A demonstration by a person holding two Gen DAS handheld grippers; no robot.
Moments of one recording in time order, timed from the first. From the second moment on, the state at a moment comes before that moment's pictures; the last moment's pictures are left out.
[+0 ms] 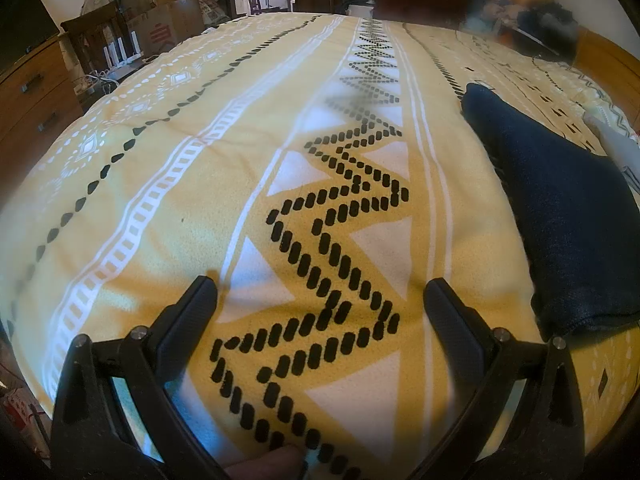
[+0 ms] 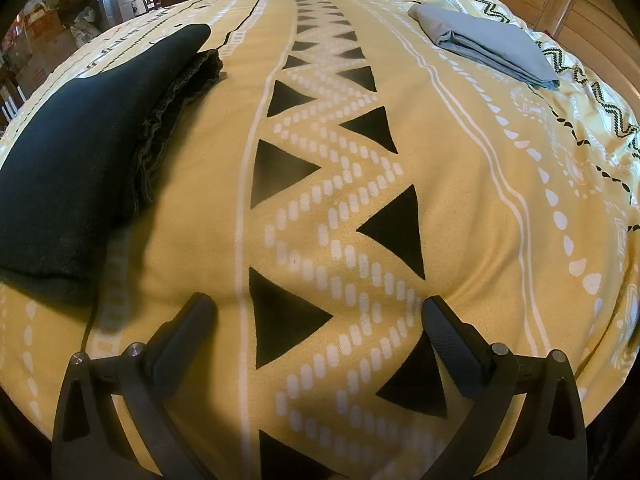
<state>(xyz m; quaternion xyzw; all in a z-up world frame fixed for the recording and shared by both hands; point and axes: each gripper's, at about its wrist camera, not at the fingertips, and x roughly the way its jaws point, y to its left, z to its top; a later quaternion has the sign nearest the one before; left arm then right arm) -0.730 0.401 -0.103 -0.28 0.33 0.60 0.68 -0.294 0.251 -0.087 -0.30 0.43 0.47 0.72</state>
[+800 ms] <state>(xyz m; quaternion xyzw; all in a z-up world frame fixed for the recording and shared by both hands) -0.727 0.407 -0.101 -0.28 0.35 0.59 0.67 -0.293 0.252 -0.087 -0.30 0.43 0.47 0.71</state>
